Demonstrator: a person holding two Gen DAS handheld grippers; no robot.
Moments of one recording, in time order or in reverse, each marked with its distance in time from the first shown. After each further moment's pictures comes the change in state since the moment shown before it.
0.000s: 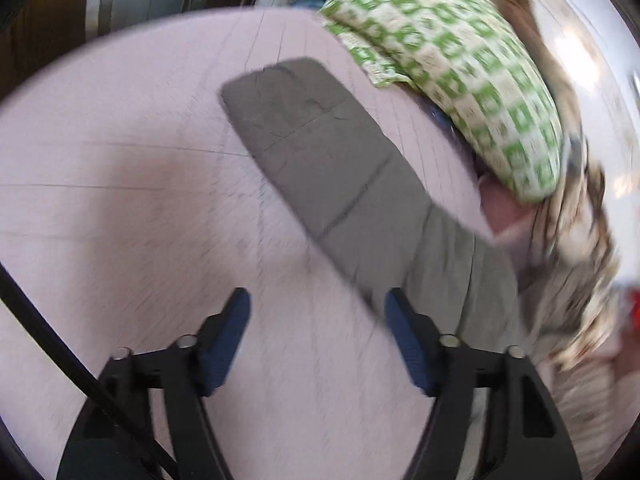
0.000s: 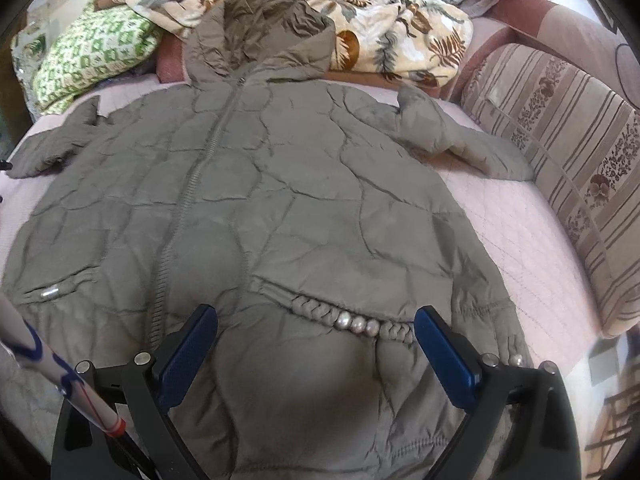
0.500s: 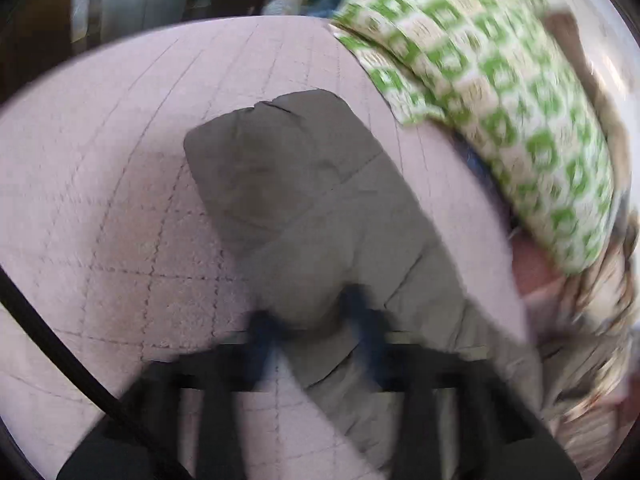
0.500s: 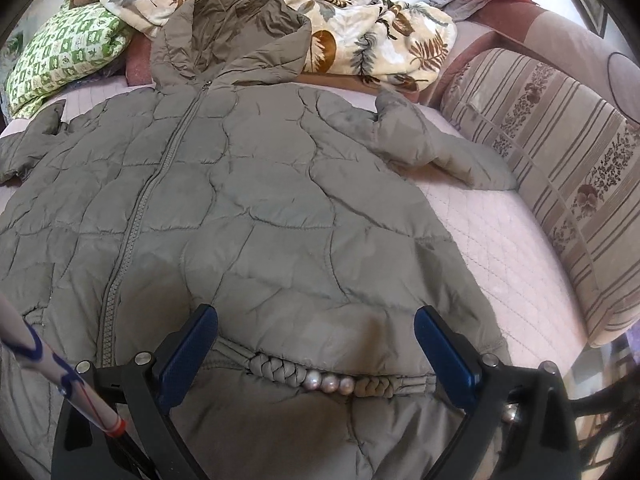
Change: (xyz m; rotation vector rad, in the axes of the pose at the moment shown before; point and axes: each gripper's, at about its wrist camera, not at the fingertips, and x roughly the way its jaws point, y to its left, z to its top) left arm 0.062 -0.035 0.073 0.025 -0.047 0.113; right arm 0.029 -0.009 0.021 0.008 -0.018 -0.090
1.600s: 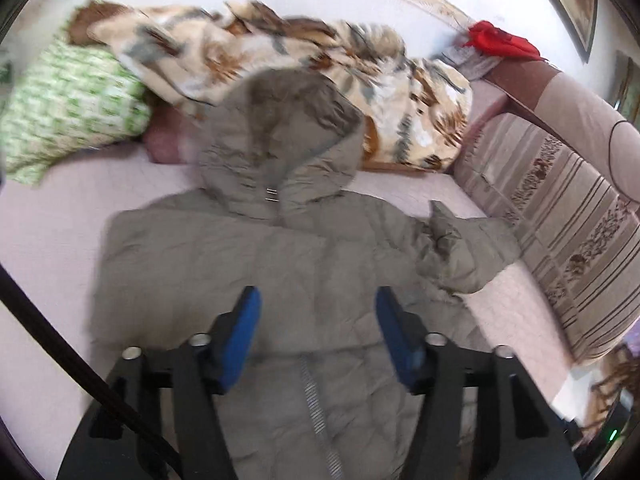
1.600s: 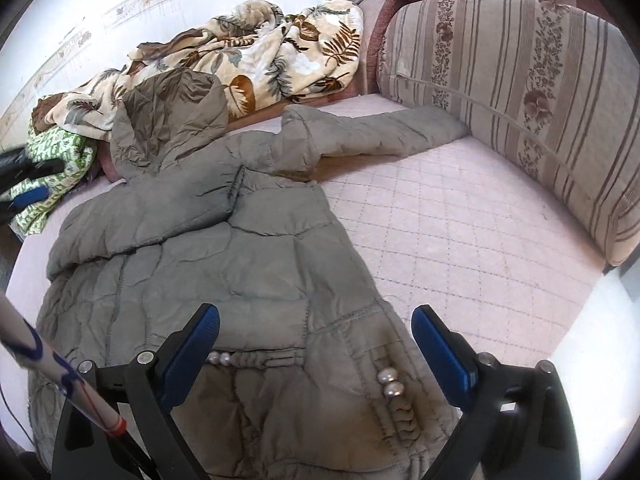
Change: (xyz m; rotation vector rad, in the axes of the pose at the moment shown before) left arm -0.195 -0.296 -0.361 0.864 -0.024 -0.333; right arm -0.041 -0.123 -0.032 0.338 -0.084 0.151
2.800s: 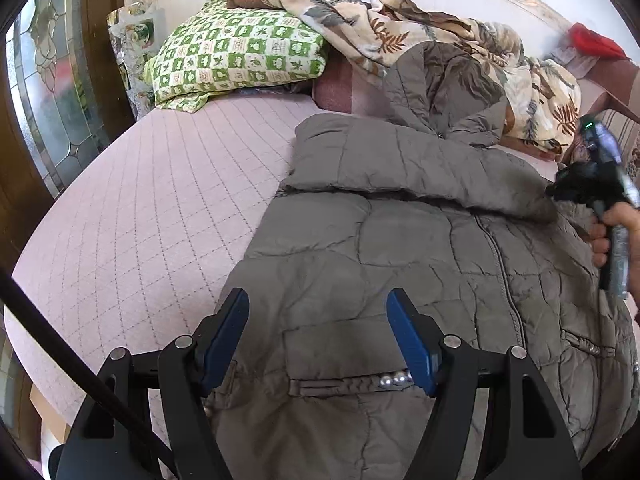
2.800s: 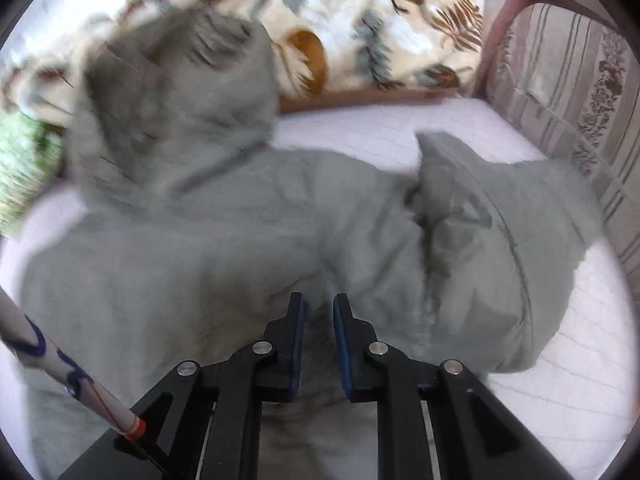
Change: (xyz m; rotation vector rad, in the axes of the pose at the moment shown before) left arm -0.047 0.084 -0.142 -0.138 -0.006 0.398; right arm 0.214 0.109 0.155 -0.157 0.188 -0.014
